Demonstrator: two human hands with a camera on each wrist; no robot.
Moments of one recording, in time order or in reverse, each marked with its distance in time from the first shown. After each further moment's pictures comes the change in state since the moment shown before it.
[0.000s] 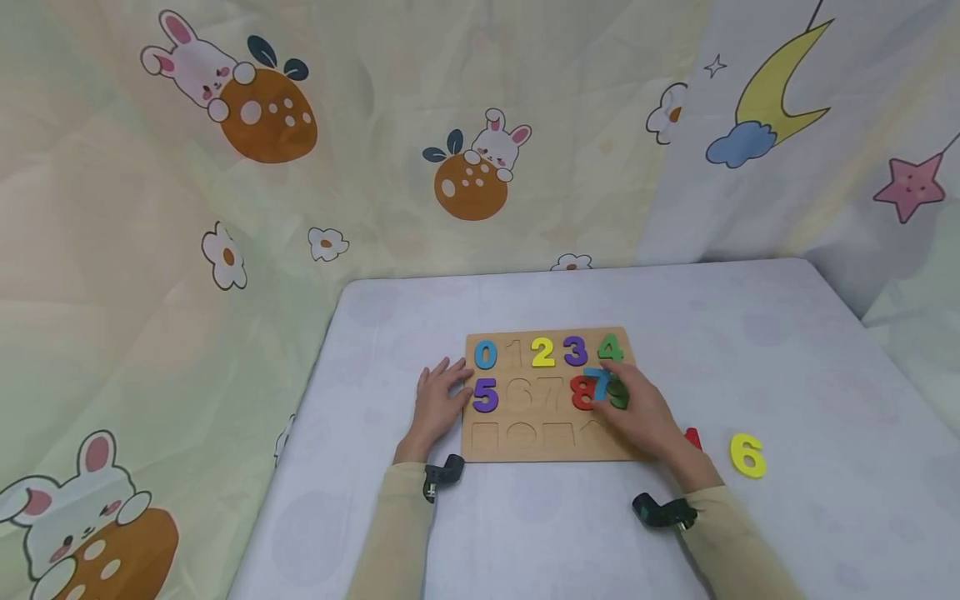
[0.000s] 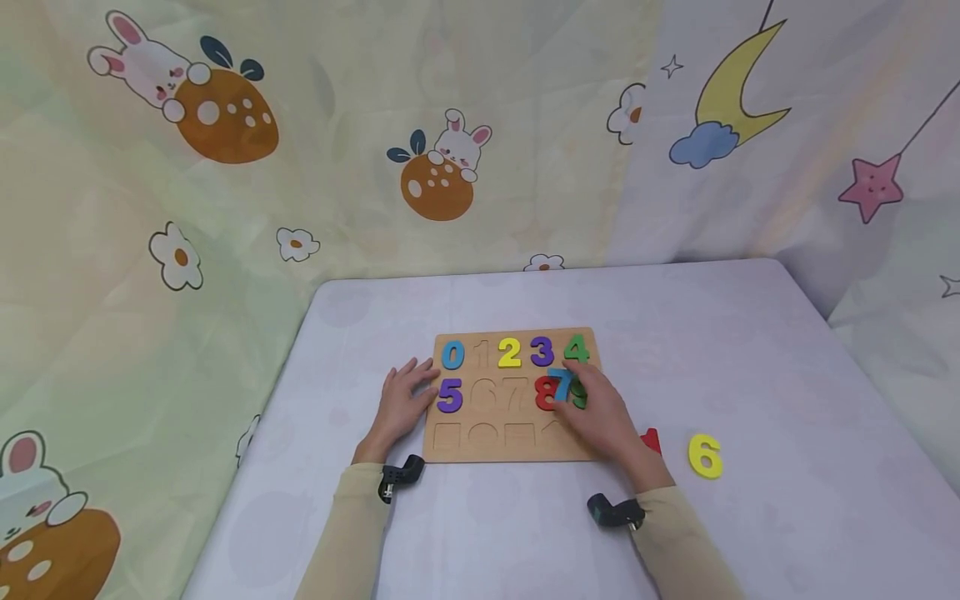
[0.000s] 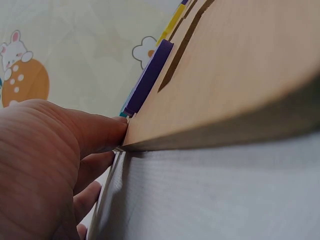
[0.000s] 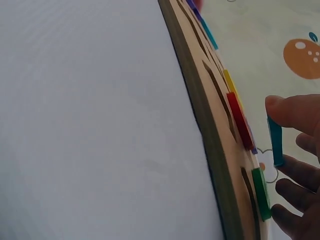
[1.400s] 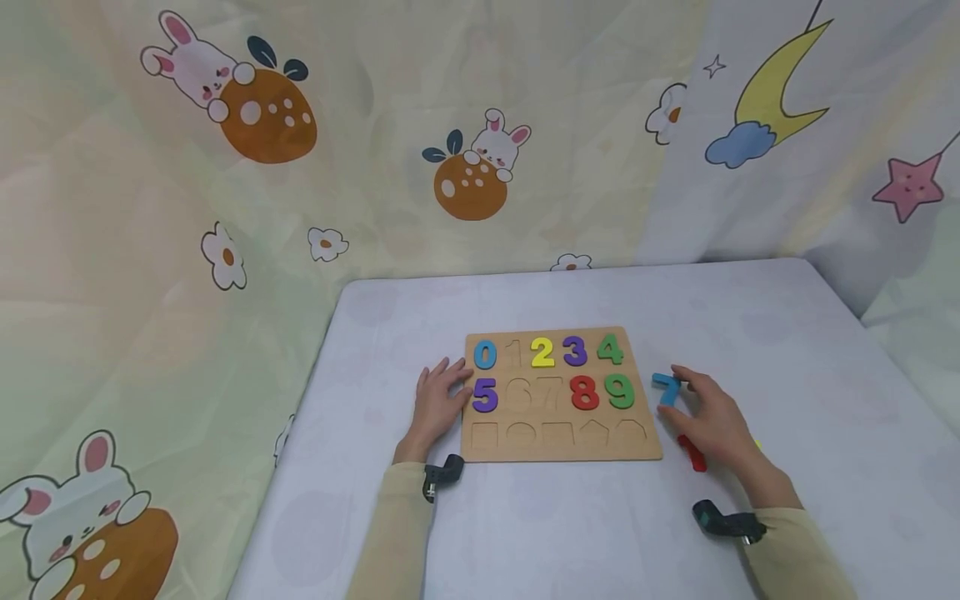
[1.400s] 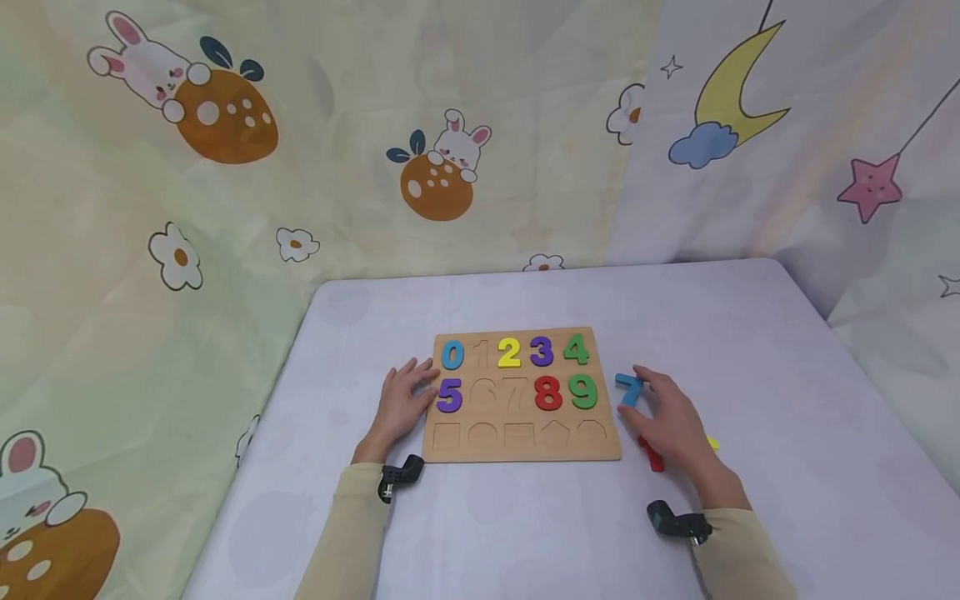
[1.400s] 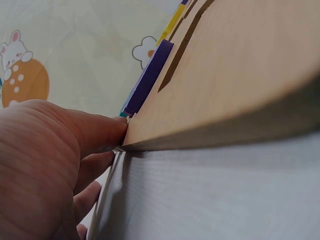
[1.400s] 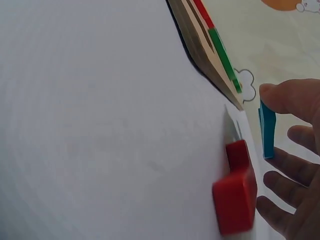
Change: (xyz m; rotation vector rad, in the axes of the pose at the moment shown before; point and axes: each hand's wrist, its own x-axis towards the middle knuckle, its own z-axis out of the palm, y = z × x) left_hand -0.001 0.001 -0.001 0.020 0.006 0.006; right_hand -0.032 0.056 -0.059 -0.112 0.083 0.089
